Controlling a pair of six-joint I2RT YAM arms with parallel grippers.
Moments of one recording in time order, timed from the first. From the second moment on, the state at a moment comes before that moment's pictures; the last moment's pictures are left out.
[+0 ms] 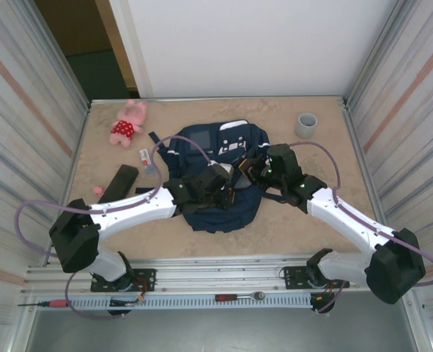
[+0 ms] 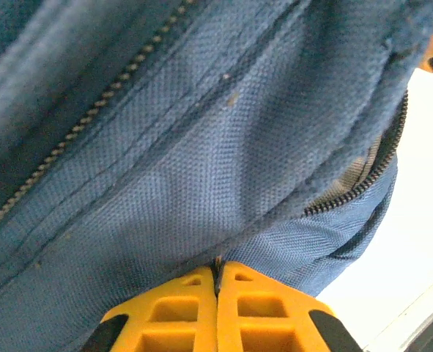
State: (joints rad) left arm -1.00 1.49 1.06 -0.41 -0.08 -0.63; right arm 0.60 1.17 0.82 -0.18 -0.16 1.32
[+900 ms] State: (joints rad) left arm -0.97 1.33 0.87 -0.33 -0.02 -0.63; right arm 0.65 1.12 0.76 -0.23 -0.15 1.33
